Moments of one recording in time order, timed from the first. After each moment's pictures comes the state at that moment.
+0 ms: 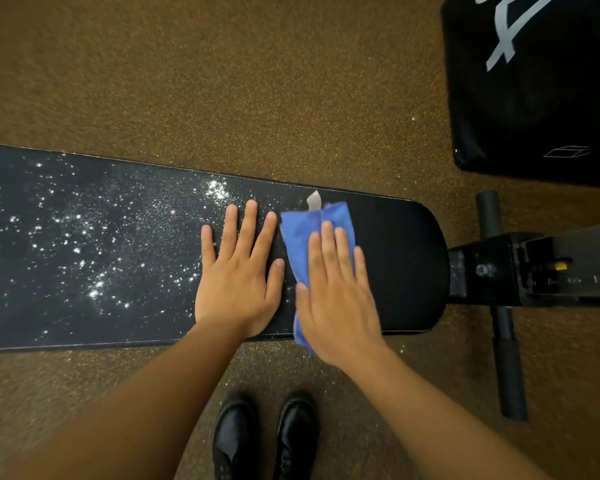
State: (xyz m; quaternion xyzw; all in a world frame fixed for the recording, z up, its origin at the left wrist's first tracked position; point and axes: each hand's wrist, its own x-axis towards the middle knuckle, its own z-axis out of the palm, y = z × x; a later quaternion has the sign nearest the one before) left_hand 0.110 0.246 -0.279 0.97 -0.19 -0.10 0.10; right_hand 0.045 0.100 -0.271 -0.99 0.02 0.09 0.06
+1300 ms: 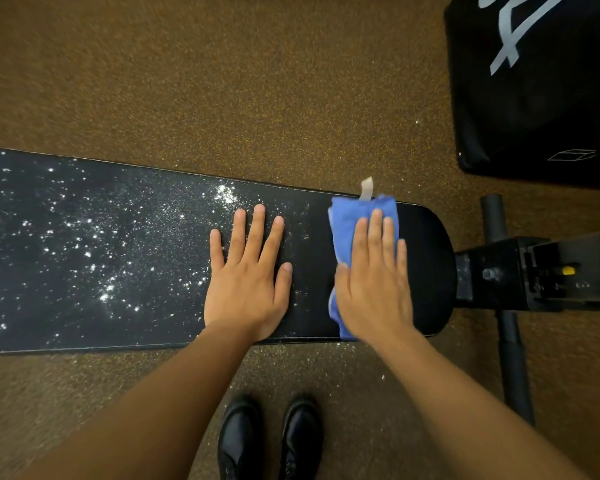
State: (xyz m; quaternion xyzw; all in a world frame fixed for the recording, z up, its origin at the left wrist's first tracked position) left_hand 0.110 0.247 -0.279 0.97 -0.19 -0.10 0.10; right_hand 0.063 0.068 -0.268 -0.99 0.12 0.08 0.05
